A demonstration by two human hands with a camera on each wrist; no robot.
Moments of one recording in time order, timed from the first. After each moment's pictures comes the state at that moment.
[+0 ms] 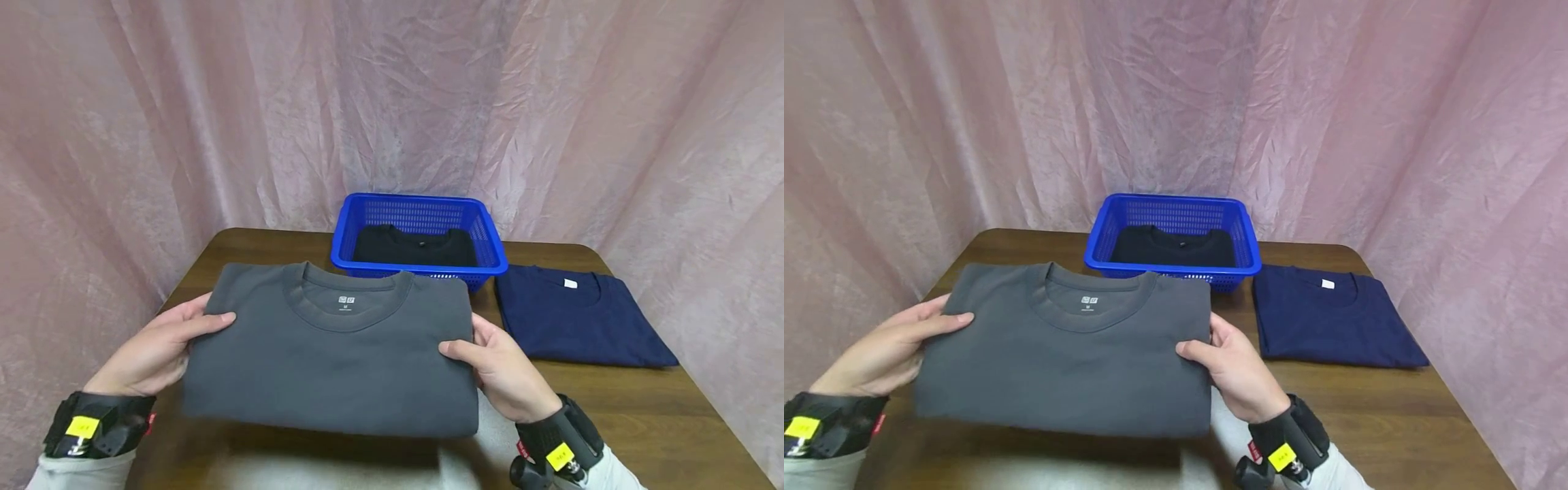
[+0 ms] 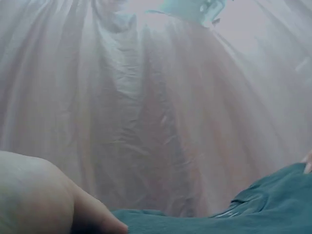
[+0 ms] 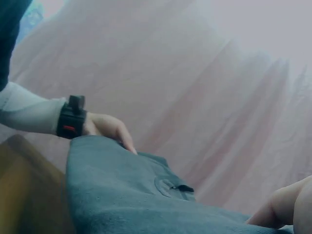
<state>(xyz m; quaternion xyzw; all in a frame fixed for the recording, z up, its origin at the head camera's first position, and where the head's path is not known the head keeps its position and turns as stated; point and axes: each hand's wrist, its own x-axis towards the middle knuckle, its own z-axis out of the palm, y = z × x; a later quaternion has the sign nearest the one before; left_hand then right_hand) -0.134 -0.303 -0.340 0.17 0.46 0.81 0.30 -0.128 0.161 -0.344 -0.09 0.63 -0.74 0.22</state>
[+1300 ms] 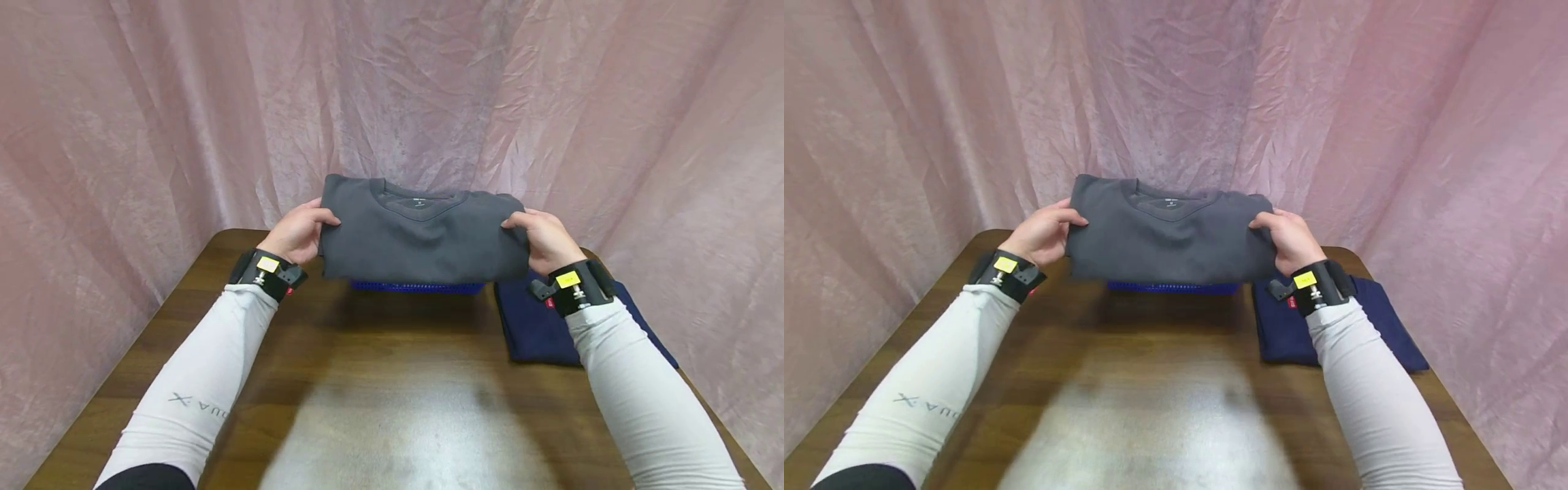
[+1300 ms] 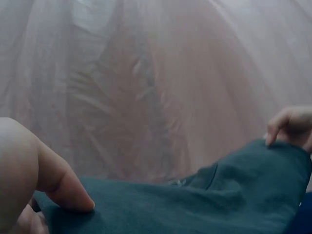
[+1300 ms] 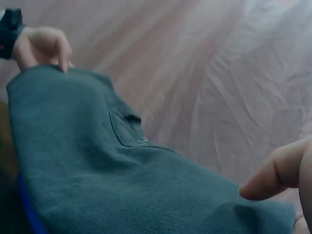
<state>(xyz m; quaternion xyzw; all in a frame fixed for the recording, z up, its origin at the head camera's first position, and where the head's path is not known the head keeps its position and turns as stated) -0.303 -0.171 -0.300 0.09 0.53 0.83 0.16 -0.297 0.240 -0.278 0.00 0.66 -0.74 0.13</state>
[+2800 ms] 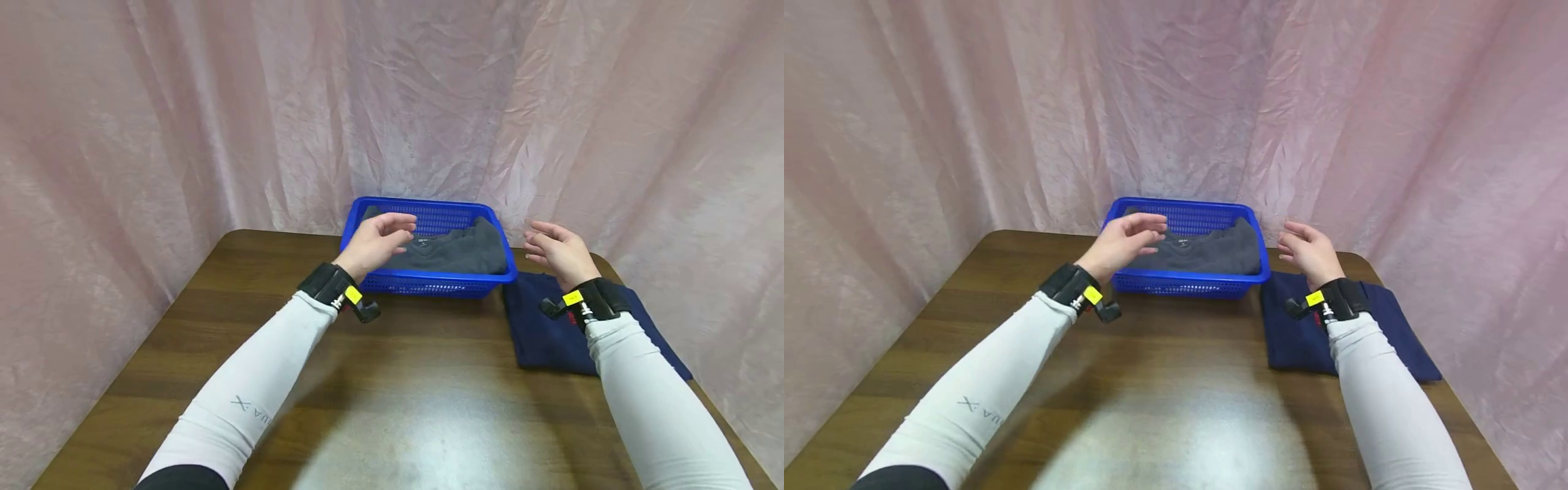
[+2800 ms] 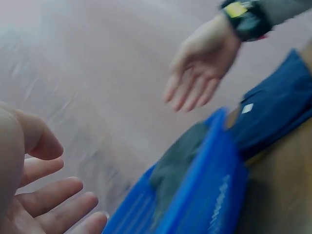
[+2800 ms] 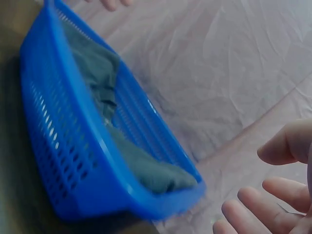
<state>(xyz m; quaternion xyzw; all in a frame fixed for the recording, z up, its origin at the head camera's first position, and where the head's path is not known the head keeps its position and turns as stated) -0.297 -0.068 -0.327 0.16 0.76 0.63 0.01 -0.309 0.292 -0.327 0.00 0.80 -0.61 0.02</state>
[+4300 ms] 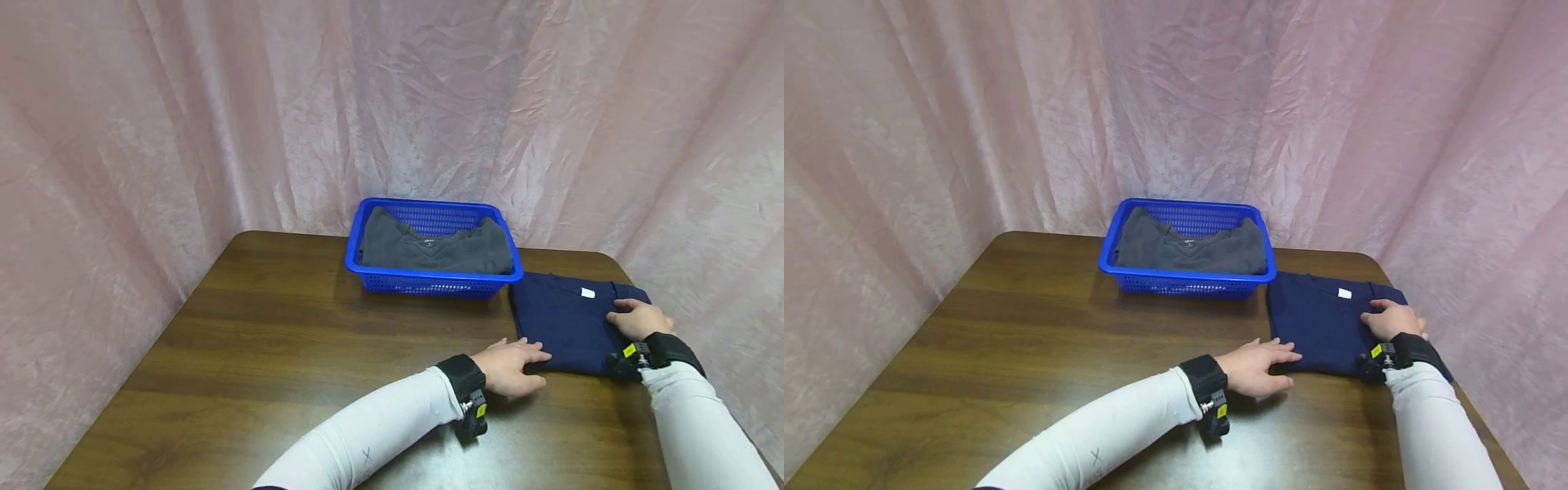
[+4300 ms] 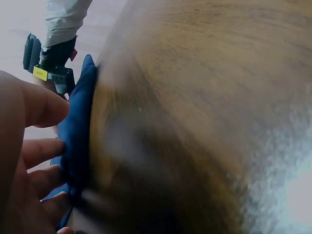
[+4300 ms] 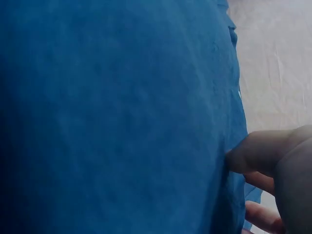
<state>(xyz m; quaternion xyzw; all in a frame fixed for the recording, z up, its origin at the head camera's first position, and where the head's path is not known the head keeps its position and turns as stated) -0.205 0.114 -0.434 0.37 0.89 0.21 0.15 -0.288 0.437 -0.423 0.08 0.98 -0.17 0.06</state>
